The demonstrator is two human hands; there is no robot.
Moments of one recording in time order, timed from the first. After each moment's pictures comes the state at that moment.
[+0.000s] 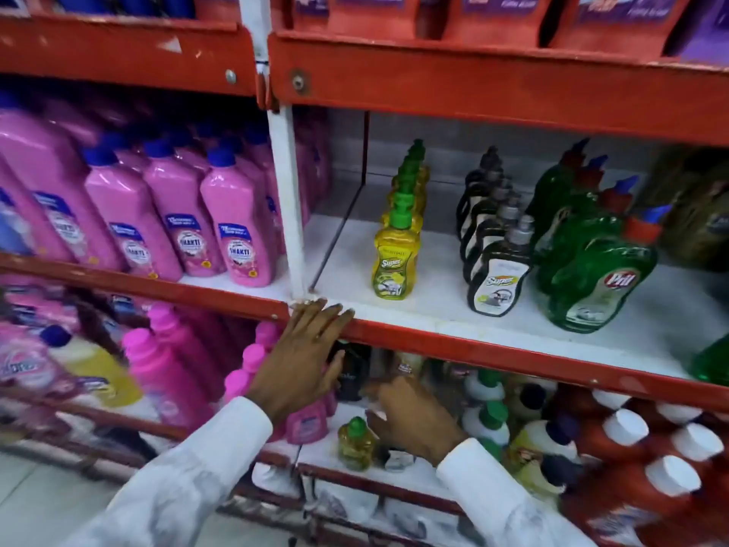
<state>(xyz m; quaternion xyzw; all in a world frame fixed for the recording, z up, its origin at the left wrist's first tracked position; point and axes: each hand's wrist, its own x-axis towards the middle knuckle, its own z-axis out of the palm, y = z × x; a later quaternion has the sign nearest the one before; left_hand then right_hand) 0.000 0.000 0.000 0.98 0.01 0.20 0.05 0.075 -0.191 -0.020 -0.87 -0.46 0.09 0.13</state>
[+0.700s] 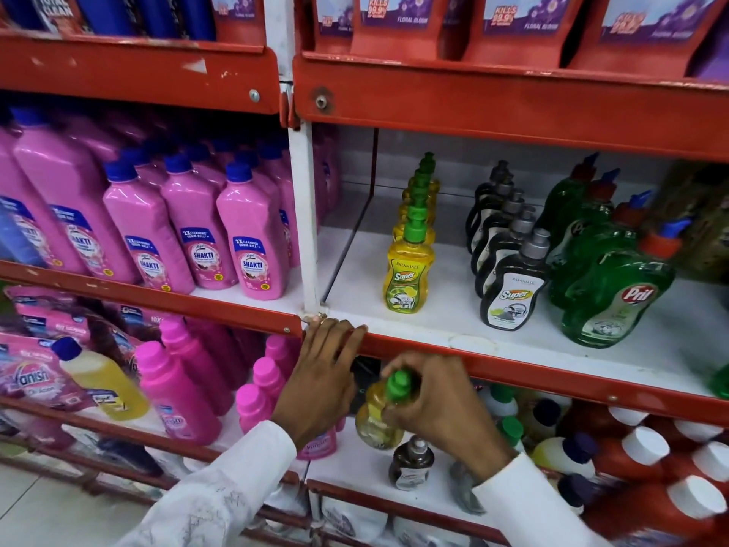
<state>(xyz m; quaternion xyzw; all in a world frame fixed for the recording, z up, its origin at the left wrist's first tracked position) 0.003 -0.011 -0.013 0.97 0.03 0.24 0.07 0.058 -0.201 0.062 -0.88 -0.33 0.10 0.33</state>
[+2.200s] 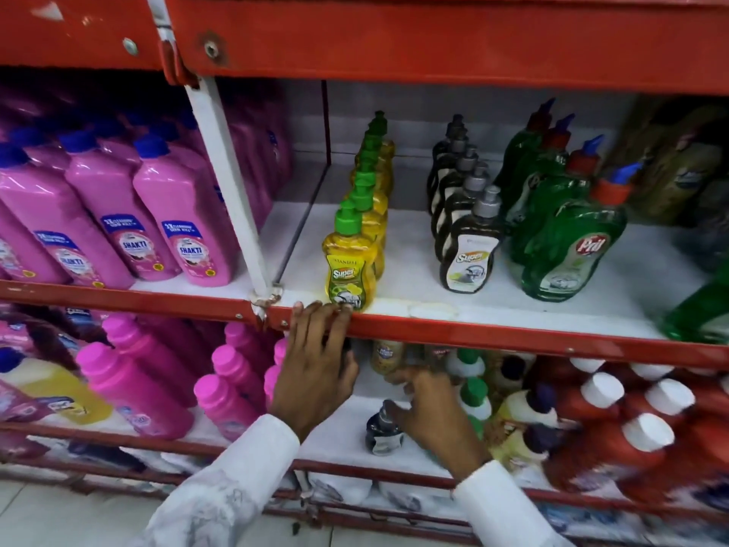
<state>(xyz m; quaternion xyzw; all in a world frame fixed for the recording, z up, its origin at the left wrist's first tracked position) 0.024 -0.060 -0.020 0.95 0.05 0.31 0.07 0.080 -0.242 -0.029 -0.90 -0.26 0.11 0.33</state>
